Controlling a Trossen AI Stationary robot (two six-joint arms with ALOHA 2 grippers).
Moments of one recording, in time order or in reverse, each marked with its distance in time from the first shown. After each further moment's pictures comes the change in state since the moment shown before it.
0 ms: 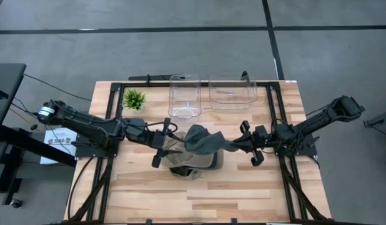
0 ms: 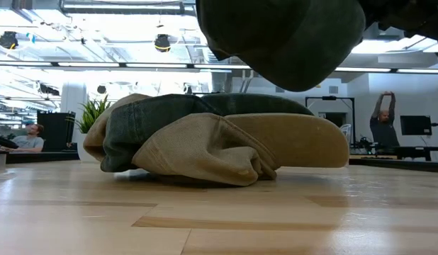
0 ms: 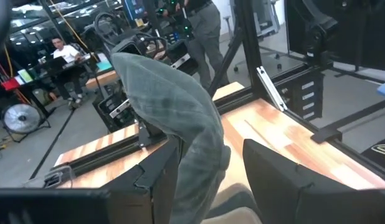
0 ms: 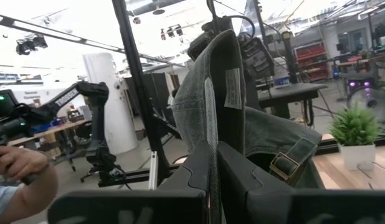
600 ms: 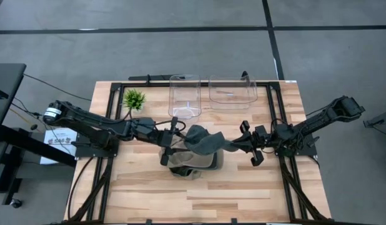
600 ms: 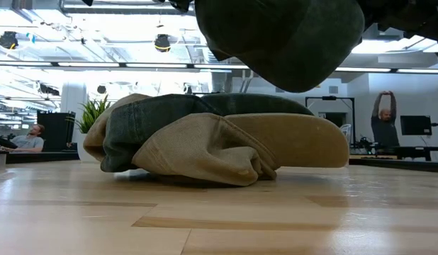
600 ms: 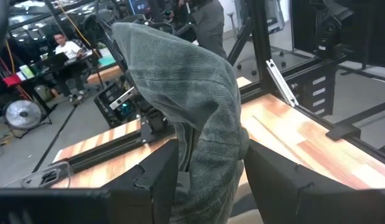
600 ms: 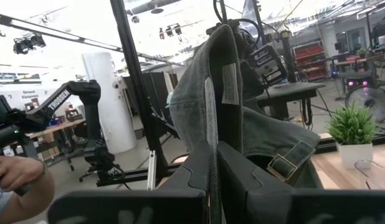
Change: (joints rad) left arm 0.055 0.119 0.001 0.114 0.045 0.003; right arm -0.005 0.000 0.000 -0.003 -0.003 0.001
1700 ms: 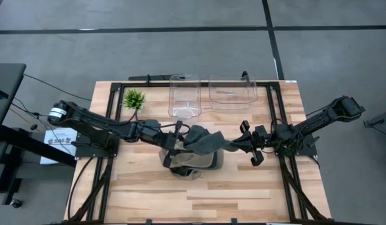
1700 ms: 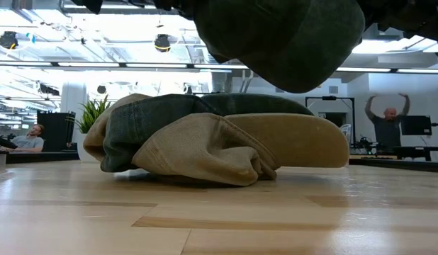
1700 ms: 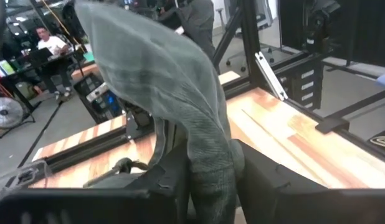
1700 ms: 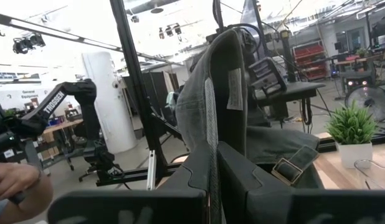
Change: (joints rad) left arm 0.006 0.080 0.000 0.050 0.048 -0.008; right arm 0.000 0.000 0.000 0.000 0.000 0.000
